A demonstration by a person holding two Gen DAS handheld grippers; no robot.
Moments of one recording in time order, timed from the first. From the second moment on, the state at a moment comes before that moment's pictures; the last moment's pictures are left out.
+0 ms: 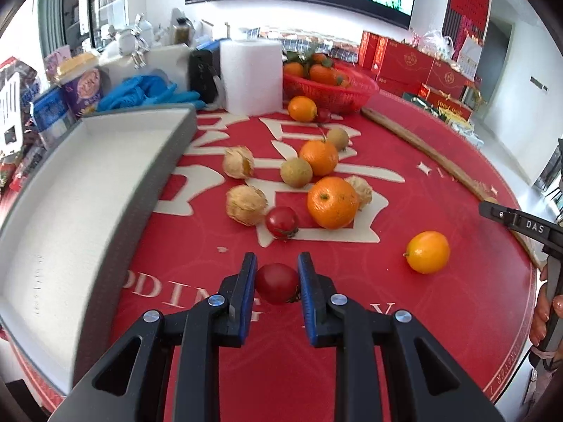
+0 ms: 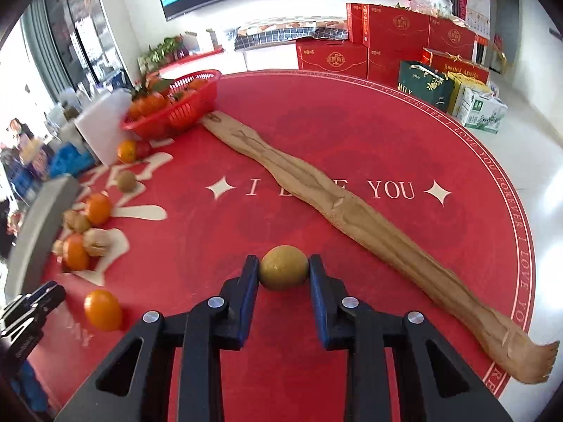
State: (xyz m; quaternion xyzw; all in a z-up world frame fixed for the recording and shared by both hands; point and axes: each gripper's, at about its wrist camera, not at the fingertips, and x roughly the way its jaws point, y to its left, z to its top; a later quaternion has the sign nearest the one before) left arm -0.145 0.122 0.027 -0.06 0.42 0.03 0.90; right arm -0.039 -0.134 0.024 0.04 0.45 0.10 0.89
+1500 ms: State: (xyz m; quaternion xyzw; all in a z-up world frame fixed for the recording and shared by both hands) left arm -0.178 0.336 0.008 -0.11 0.38 0.23 0.89; right arm -0.057 0.261 0.032 -0.12 0.47 0.38 0.79
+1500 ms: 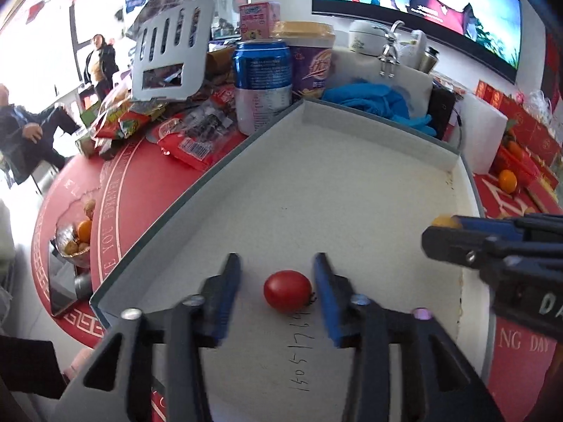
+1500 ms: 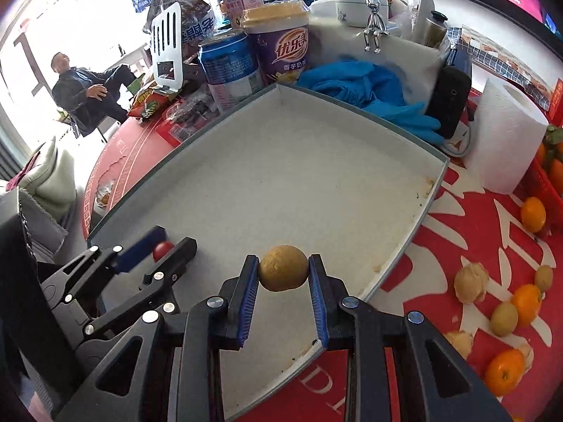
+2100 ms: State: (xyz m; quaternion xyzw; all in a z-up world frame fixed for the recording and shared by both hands) left arm -0.180 0.268 0.048 -0.08 0.37 0.14 0.92; right arm -0.044 0.147 0.073 -0.04 0.44 0.31 0.84
